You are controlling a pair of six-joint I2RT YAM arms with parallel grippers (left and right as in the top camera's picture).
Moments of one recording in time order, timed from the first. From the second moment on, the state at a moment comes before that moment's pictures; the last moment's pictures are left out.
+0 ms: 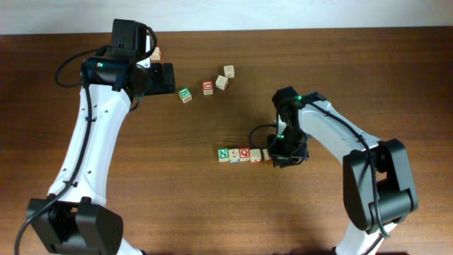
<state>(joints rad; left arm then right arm) -0.13 1.75 1.73 -1.03 -0.09 -0.18 0.30 1.92 1.32 -1.15 -0.26 0.32</state>
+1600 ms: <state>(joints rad) -0.13 1.75 1.73 -1.03 -0.09 -0.18 0.33 1.92 1.24 -0.90 -0.28 0.25</state>
